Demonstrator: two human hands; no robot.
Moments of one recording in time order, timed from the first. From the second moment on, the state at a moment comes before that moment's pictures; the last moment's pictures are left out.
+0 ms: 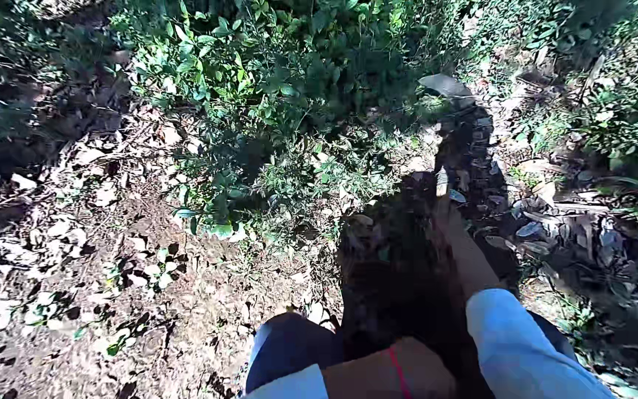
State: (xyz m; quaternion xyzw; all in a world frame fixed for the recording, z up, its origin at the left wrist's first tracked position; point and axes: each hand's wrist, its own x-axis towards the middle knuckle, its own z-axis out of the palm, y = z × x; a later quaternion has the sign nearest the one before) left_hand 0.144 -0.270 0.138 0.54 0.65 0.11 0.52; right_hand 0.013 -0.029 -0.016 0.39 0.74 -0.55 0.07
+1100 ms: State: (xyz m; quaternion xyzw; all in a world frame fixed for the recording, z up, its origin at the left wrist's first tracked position) left_hand 0.153 -0.250 0.149 0.52 0.64 0.07 0.57; right_hand 0.177 -0.128 -0.086 0.32 0.71 -0.52 0.37
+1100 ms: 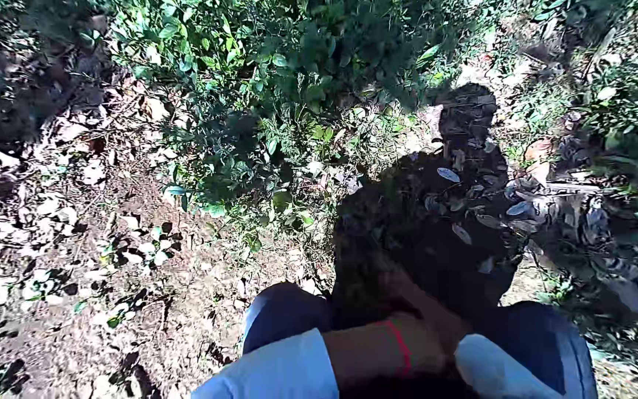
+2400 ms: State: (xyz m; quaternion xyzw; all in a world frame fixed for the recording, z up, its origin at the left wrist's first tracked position) left_hand 0.174 -0.262 0.157 0.46 0.68 0.05 0.57; right_hand 0.022 -0.123 -0.111 0.27 0.63 -0.71 0.15
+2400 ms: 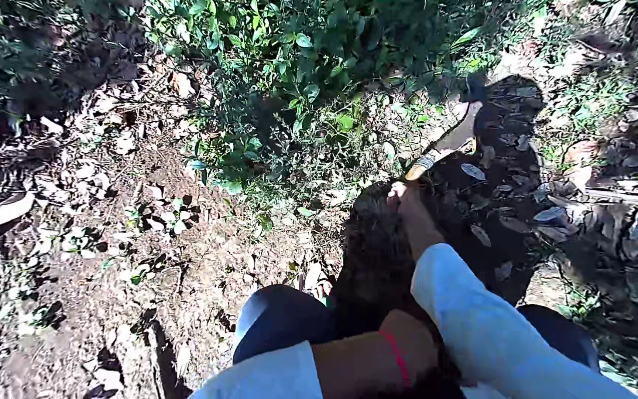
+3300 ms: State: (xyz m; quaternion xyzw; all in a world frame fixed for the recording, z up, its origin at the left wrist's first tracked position) left_hand 0.191 -0.257 0.179 0.41 0.70 0.07 0.59; right_hand 0.111 -0.164 -0.076 0.27 0.71 -0.54 0.36
